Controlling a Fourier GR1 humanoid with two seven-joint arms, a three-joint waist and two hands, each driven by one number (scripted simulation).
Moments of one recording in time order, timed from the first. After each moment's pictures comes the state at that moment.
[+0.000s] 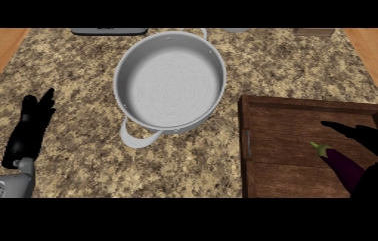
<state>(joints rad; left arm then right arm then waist) -0.10 0.37 0.08 -1.42 -0.10 0.12 0.38 -0.07 -0.61 -0.02 -1.57 0.28 0.81 0.50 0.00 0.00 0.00</state>
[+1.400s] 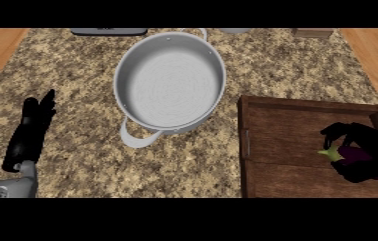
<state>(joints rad) -0.08 0.31 0.12 -1.49 -0.17 0.08 0.41 -0.07 -0.56 -0.03 -1.46 0.60 0.64 0.16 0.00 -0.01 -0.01</state>
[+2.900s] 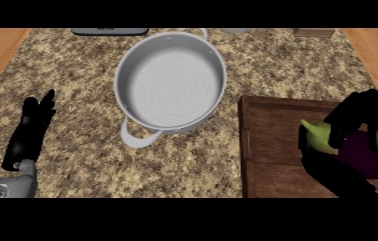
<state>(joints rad) -0.09 0.30 0.15 -1.46 -0.18 0.05 0.39 -0.31 -0.23 0.23 -2.34 1.11 0.29 0.72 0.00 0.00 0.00</state>
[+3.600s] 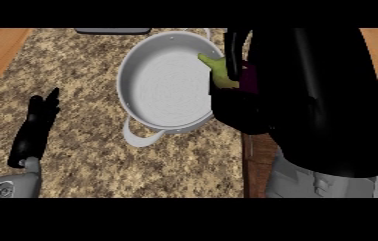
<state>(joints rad) -0.10 0.28 0.14 -1.45 -0.20 0.05 0.38 -0.94 -0.02 0.25 -1.94 1.02 0.44 0.95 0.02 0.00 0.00</state>
